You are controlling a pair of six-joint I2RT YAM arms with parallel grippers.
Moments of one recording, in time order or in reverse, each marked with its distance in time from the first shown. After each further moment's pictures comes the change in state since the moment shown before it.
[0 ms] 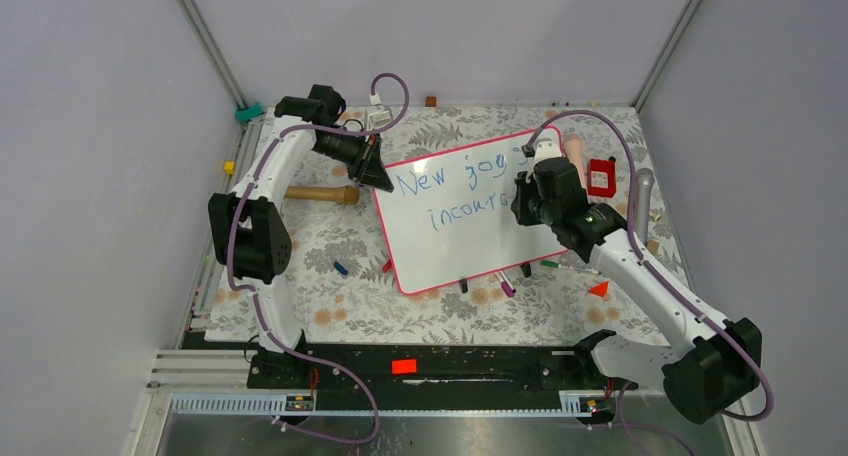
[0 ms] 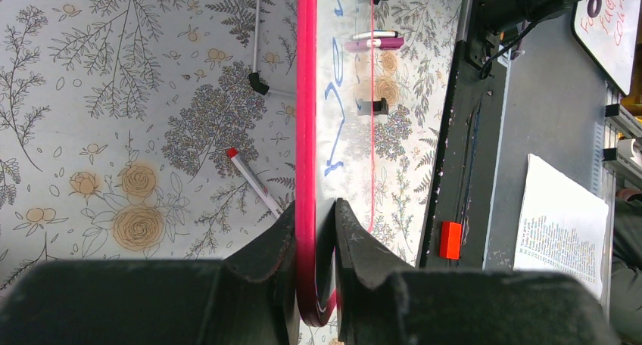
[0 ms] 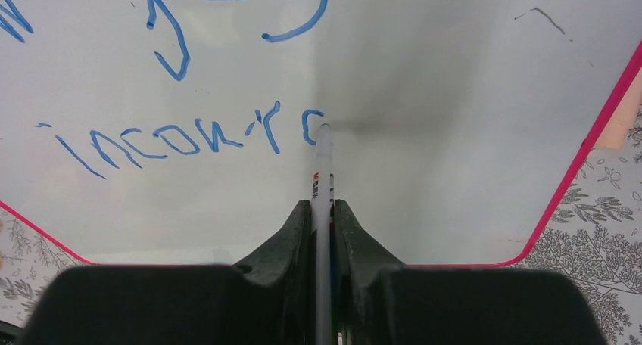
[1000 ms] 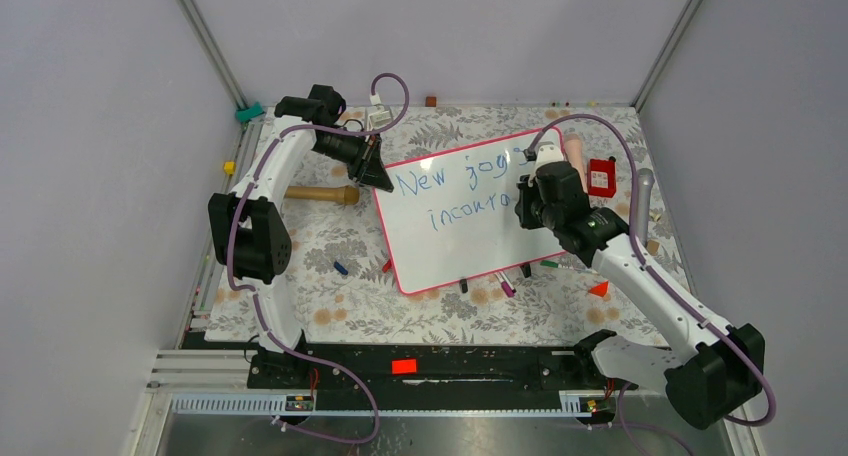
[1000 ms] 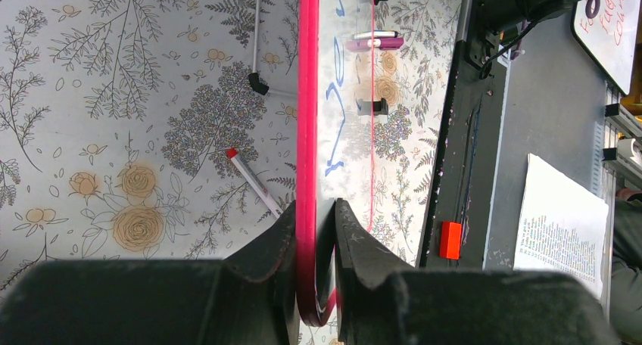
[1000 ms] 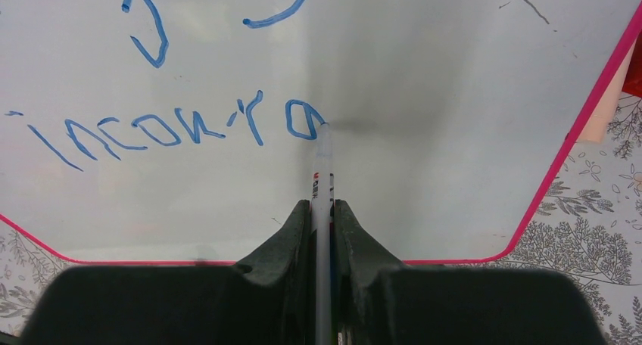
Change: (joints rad) left arm 0.000 0.000 0.000 0.000 0.000 0.000; right arm 0.000 -0.025 -0.022 -0.003 0.024 -0.026
